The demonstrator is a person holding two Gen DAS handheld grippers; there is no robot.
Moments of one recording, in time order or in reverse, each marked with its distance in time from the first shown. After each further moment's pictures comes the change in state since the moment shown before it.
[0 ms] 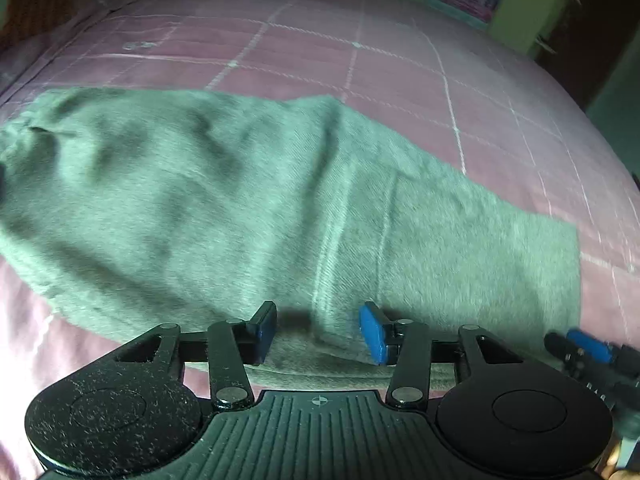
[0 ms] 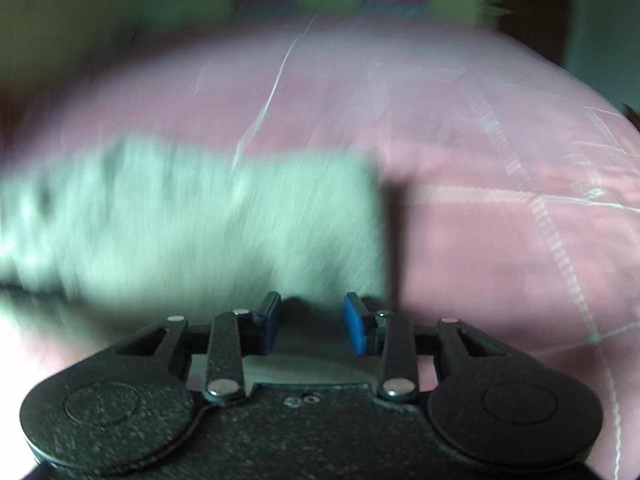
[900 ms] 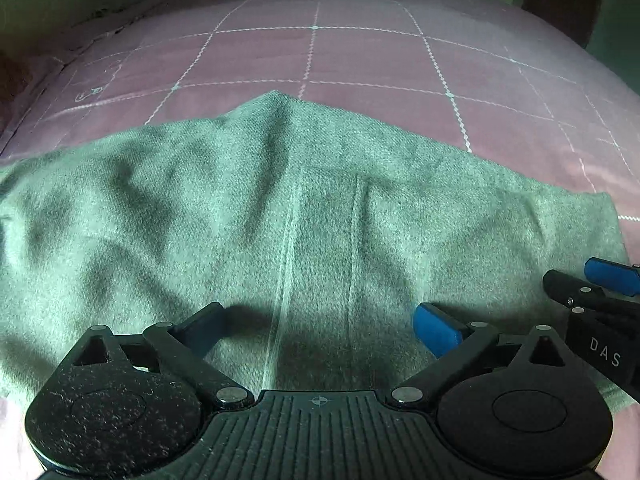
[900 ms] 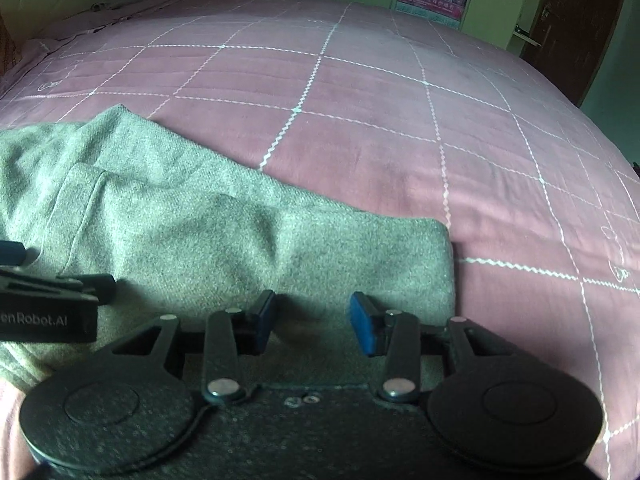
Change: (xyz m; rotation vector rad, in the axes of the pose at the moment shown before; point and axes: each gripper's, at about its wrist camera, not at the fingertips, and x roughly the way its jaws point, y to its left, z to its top) left arm 0.071 -0.051 0.014 0.226 0.022 0.104; right arm 0.050 0.043 0.050 -0.099 0.045 -0.064
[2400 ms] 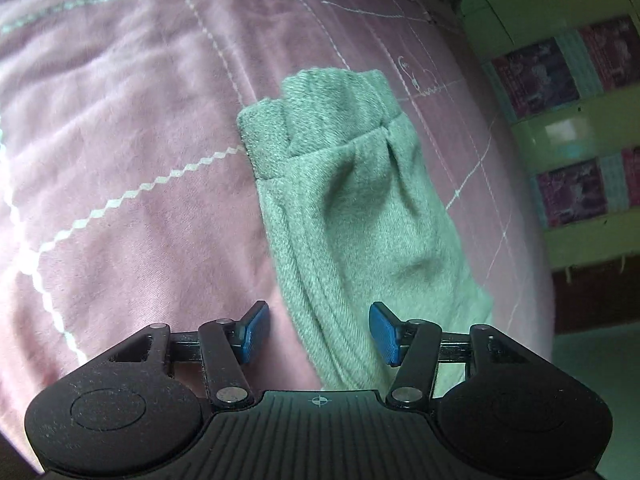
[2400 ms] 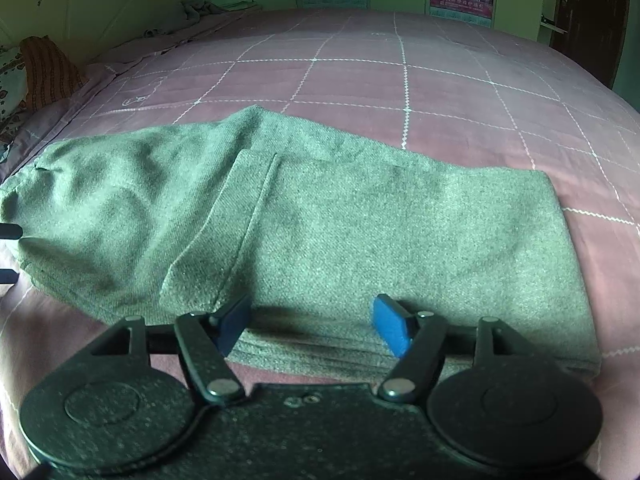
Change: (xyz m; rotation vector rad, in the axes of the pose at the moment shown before) left arm -0.024 0.320 -0.102 -1.014 -0.011 -0.328; right arm -0.051 0.086 -0.030 0.069 -0.050 0.171
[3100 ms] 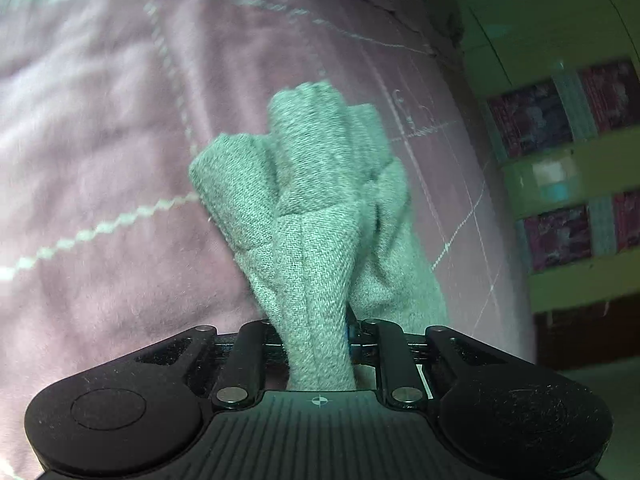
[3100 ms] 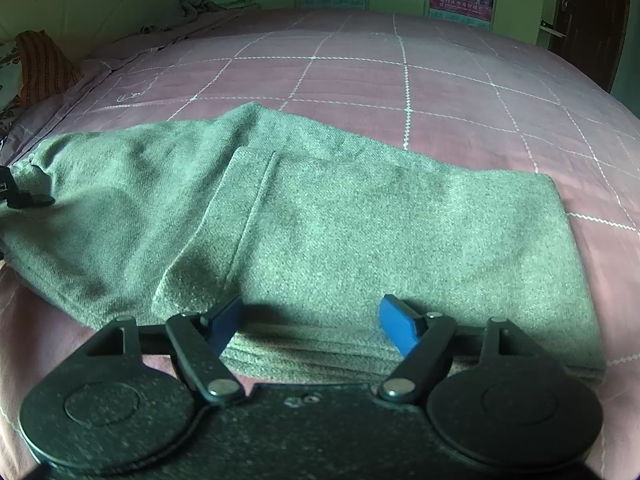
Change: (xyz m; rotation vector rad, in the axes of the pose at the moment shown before) left arm 0.067 -0.040 0.031 0.000 -0.109 -0.019; right arm 0.010 0.003 -0.001 -0.016 -0.001 -0.016
